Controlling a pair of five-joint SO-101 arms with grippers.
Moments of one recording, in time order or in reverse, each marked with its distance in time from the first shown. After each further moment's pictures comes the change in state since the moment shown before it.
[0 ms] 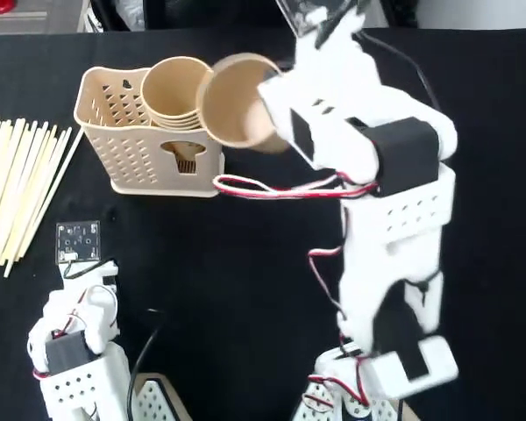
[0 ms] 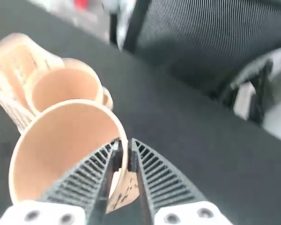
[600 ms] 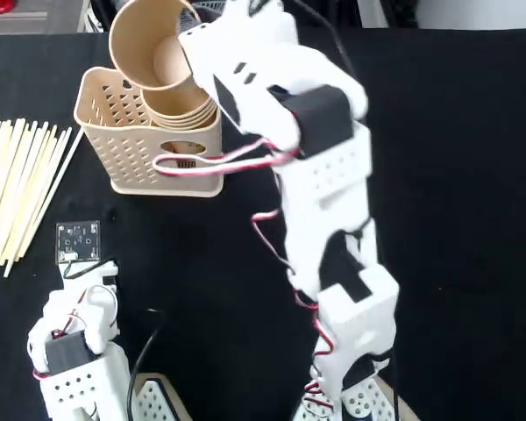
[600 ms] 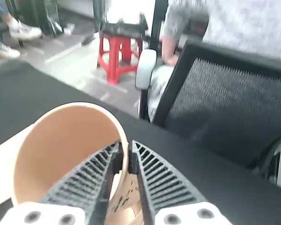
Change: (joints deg) left arm 0.0 0.0 0.0 0.0 0.0; right arm -8.3 24.4 -23.3 -10.8 -6.2
